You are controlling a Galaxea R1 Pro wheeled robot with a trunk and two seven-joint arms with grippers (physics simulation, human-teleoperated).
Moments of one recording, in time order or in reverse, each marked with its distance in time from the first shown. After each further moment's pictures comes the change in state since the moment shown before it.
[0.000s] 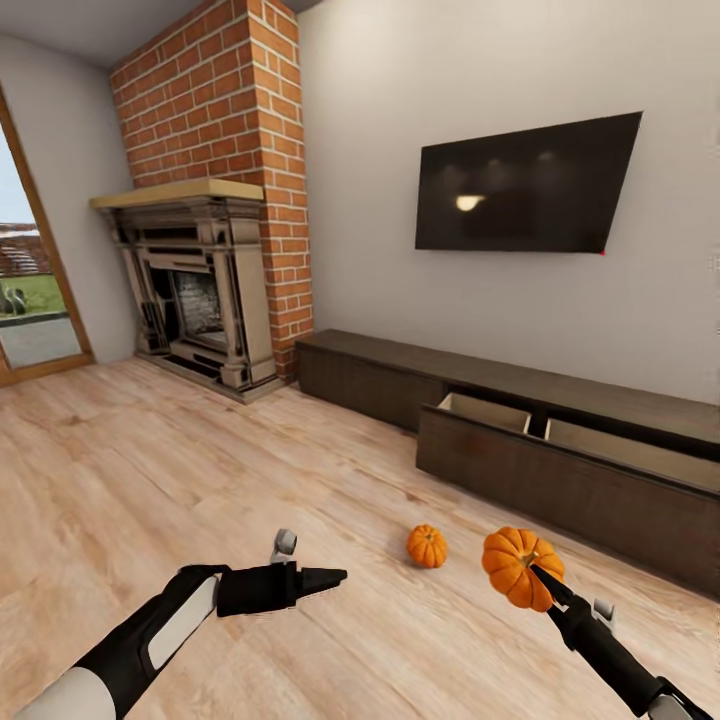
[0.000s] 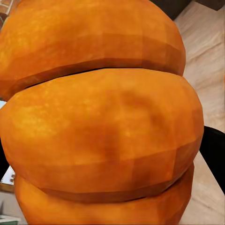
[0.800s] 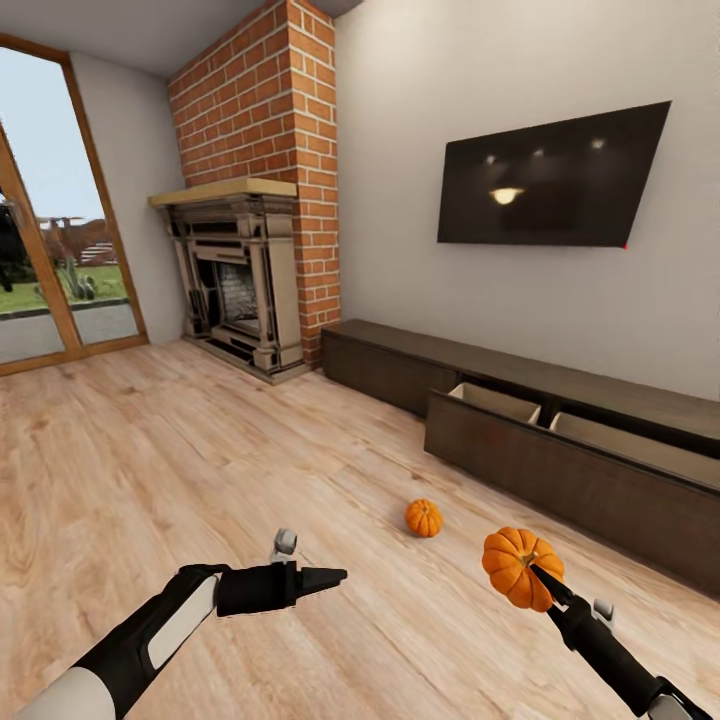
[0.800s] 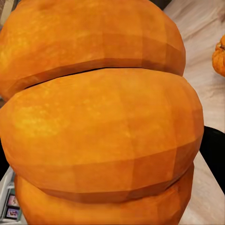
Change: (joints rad) left arm 0.000 0.001 0.000 -0.004 0.000 0.000 0.000; right arm 0.000 0.000 0.001 0.000 0.001 0.000 0.001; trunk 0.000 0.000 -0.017
